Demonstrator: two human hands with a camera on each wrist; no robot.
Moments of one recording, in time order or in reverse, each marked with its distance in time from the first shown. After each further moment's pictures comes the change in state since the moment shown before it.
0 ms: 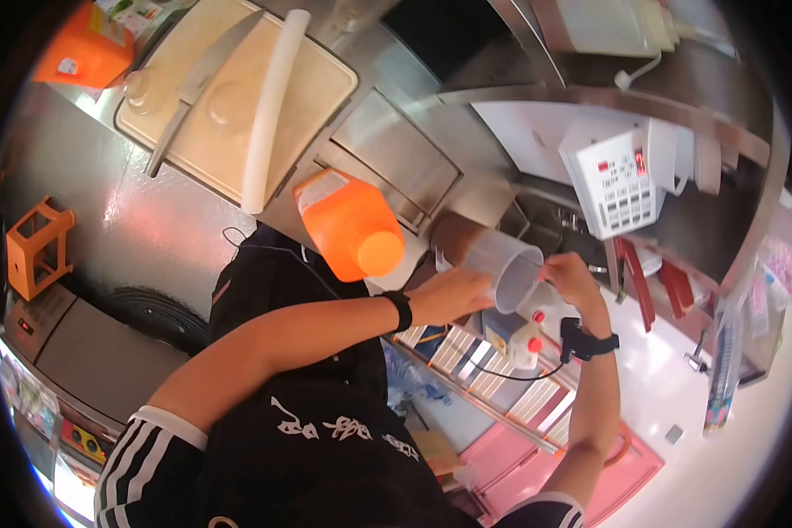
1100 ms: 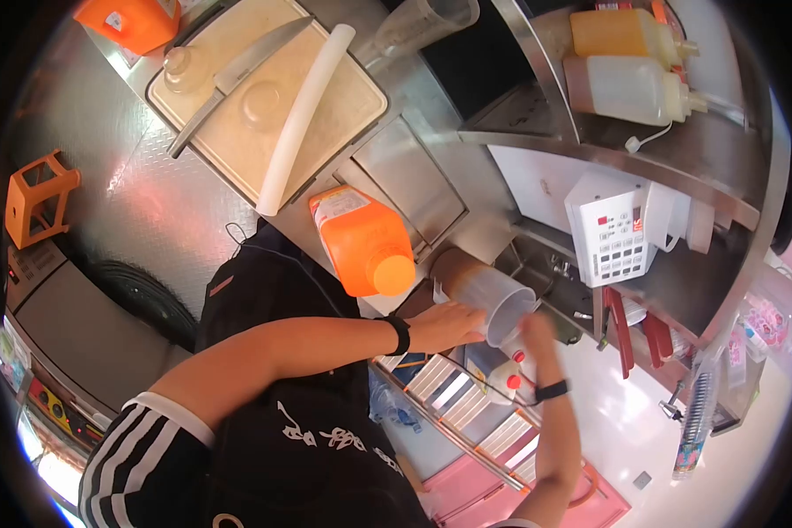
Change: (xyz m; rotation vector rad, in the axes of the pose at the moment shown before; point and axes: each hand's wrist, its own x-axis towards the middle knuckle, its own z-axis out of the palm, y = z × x) left_hand -0.006 0.003 0.017 -0.024 0.094 0.030; right_hand 0.015 0.063 0.054 -0.533 0.359 -0.287
